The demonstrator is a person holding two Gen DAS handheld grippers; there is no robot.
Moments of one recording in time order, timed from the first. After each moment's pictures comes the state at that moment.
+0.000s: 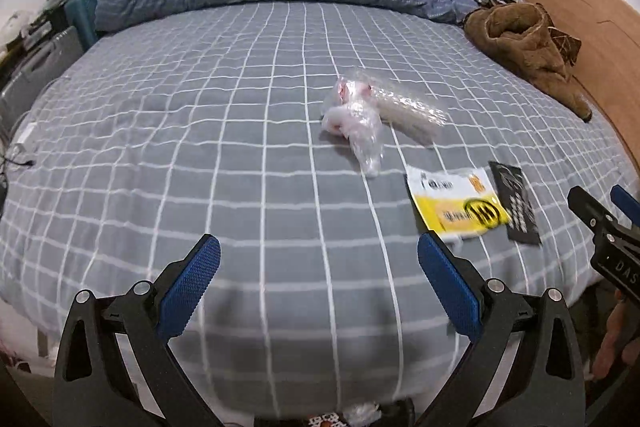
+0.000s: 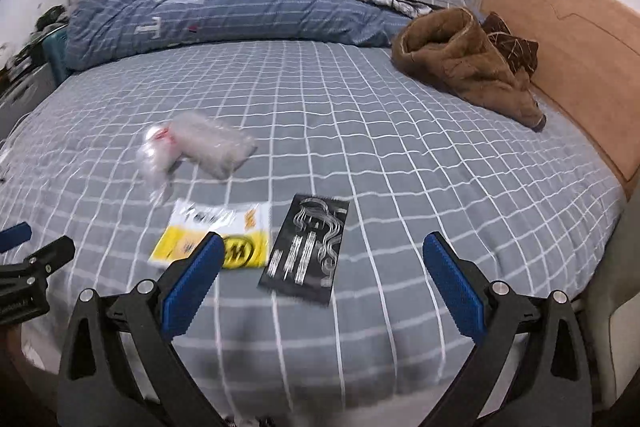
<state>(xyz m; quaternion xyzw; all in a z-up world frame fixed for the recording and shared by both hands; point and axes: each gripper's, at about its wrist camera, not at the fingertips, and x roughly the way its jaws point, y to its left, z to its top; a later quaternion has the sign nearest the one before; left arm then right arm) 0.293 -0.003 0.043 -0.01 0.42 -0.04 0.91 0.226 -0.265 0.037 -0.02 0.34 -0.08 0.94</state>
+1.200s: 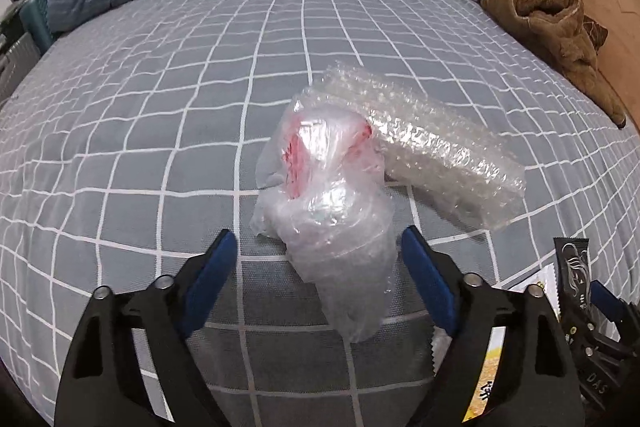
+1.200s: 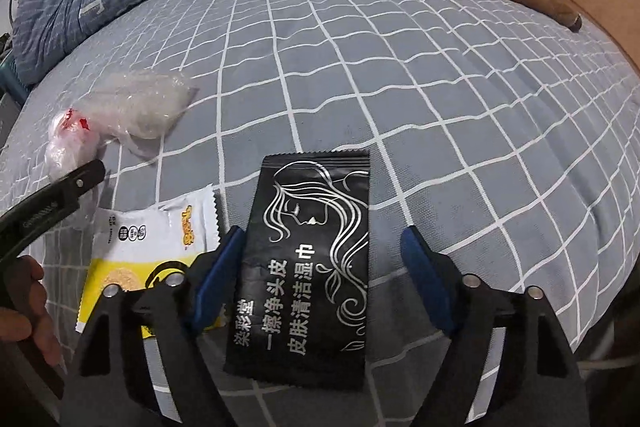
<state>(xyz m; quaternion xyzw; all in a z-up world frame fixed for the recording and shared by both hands) 0.441 -0.047 -0.015 0.00 0.46 -0.05 0.89 0.319 -0.292 -0.046 0.09 0.47 -0.09 0.87</state>
